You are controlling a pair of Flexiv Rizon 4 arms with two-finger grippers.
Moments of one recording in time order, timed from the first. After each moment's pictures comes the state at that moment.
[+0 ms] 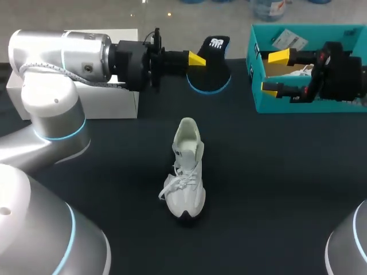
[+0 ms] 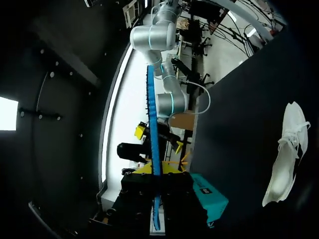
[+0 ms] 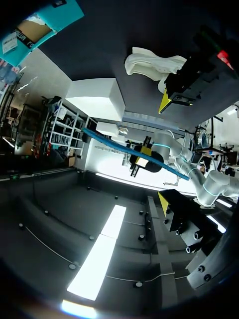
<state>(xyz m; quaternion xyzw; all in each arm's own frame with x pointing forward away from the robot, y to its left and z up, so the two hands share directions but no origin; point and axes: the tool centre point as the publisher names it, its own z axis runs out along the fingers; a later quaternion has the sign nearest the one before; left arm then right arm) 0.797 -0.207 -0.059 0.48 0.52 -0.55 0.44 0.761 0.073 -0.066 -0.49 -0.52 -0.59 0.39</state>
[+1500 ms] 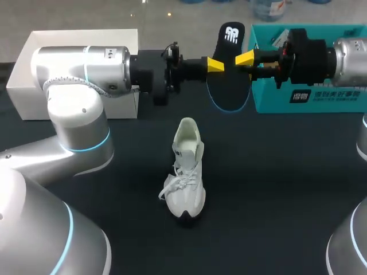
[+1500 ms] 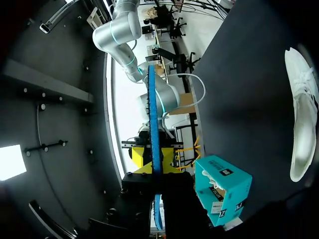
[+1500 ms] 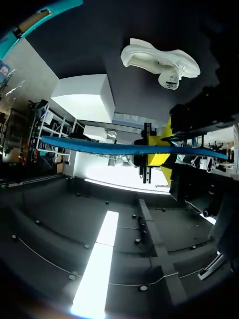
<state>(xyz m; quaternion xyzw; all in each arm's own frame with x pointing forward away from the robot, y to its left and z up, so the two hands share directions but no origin) 0.803 -0.246 -0.069 0.53 0.45 -0.47 0.54 0.785 0.130 -0.065 -0.48 -0.55 -0.54 0.42</state>
